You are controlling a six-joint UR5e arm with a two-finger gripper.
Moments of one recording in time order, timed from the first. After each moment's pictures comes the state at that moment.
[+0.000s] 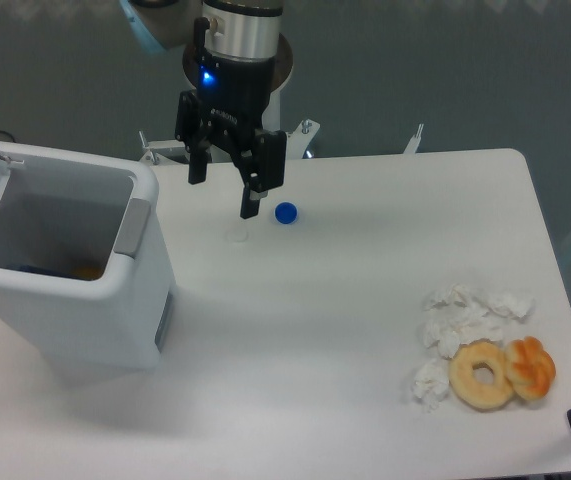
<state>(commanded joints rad) 2.43 -1.50 -1.68 -1.09 1.23 1.17</state>
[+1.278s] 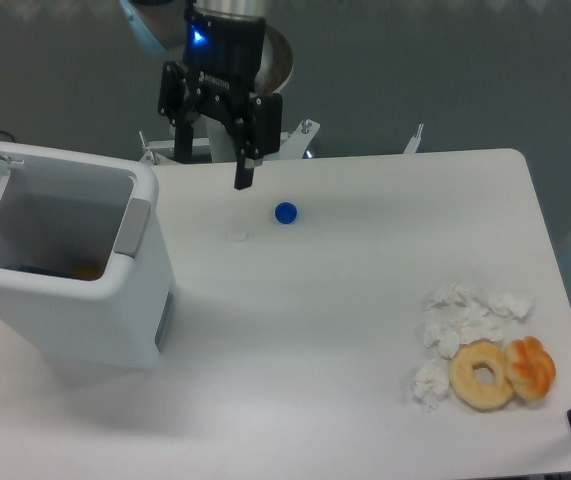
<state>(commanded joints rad) 2.42 -1.40 -1.69 -1.08 1.20 0.97</state>
